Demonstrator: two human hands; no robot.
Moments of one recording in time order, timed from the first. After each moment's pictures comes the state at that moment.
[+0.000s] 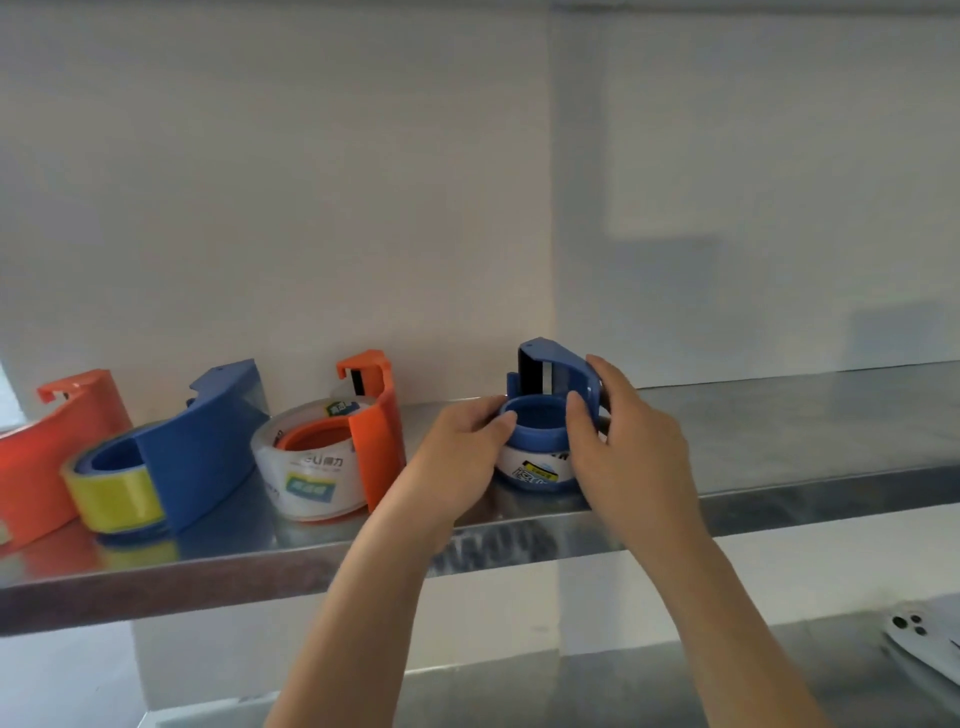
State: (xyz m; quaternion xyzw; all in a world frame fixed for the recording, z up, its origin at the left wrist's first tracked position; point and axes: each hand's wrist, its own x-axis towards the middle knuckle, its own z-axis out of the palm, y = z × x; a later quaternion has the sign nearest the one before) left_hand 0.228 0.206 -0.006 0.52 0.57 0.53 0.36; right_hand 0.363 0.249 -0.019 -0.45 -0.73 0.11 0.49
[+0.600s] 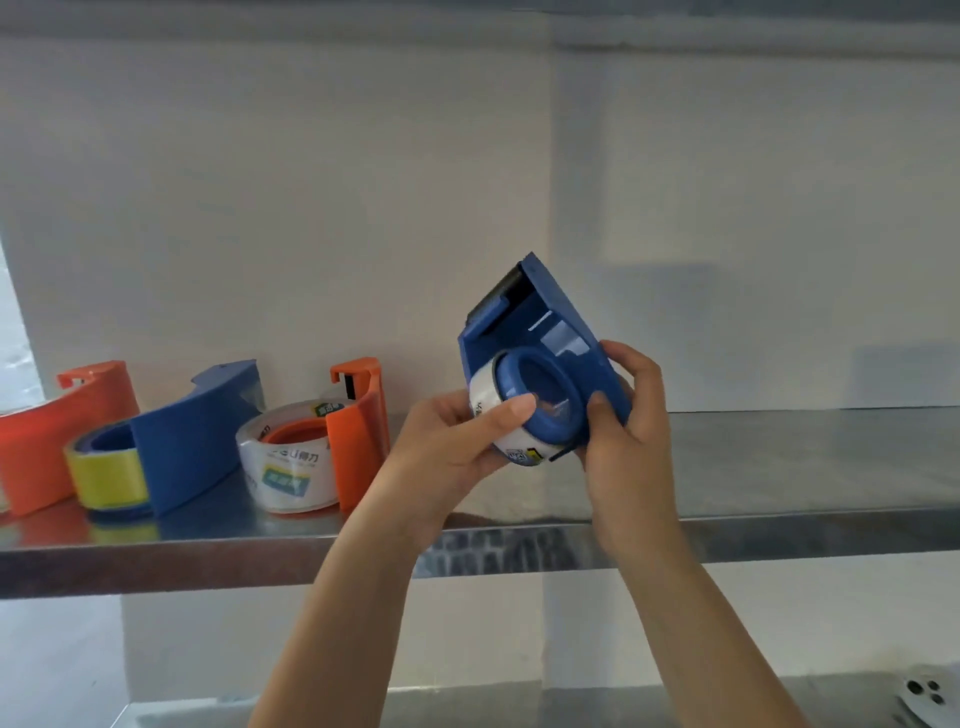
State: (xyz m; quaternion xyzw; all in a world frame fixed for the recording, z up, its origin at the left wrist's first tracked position) left_hand 0.247 0.204 0.000 0.50 0.39 0.65 0.41; right_hand 0.369 0.262 -0.014 -0.23 -0.58 0.41 0.66
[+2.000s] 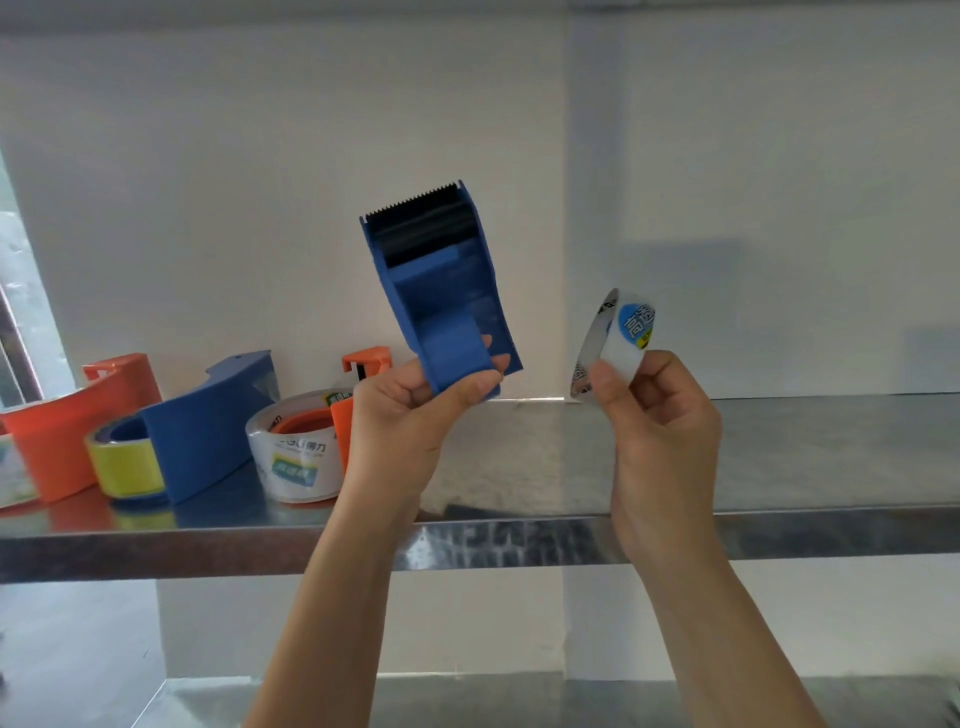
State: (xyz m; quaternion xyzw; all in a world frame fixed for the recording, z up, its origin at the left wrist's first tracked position) left_hand 0.233 0.200 -0.001 0.50 0.40 0.75 0.18; right_hand 0.374 0.260 -0.015 -0.14 -0.51 0.47 0.71
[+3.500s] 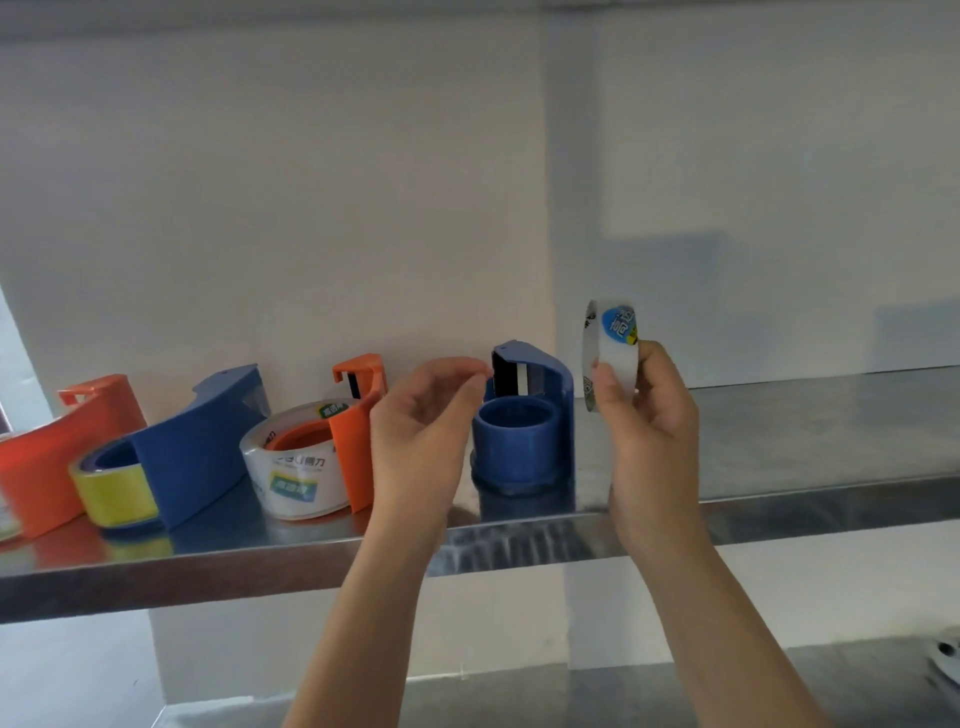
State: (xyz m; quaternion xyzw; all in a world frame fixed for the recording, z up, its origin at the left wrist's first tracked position) left_hand 0.246 0.201 -0.002 0.45 0.48 0.73 0.14; right_hand 0.369 0.266 -0.021 -0.19 -0.58 0.38 0.70
